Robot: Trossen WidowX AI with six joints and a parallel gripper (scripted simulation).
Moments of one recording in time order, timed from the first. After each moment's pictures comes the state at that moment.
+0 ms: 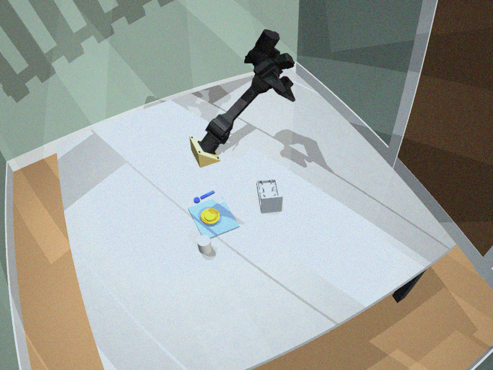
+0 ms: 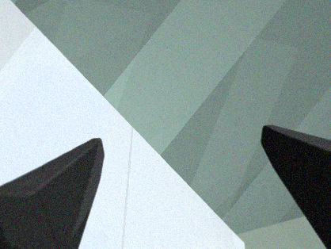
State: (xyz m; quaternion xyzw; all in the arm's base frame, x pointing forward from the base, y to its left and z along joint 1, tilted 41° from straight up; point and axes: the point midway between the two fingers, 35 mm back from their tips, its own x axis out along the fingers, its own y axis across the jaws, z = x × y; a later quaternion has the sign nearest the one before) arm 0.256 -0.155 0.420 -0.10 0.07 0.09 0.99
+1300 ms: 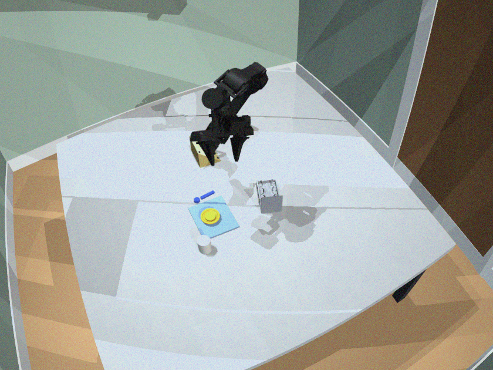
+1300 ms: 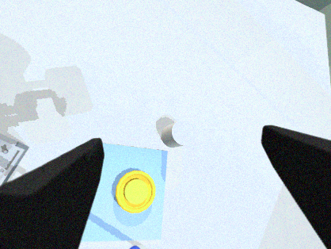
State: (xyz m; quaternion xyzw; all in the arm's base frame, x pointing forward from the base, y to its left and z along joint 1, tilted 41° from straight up) arm 0.309 -0.245 0.192 0.12 0.41 0.11 0.90
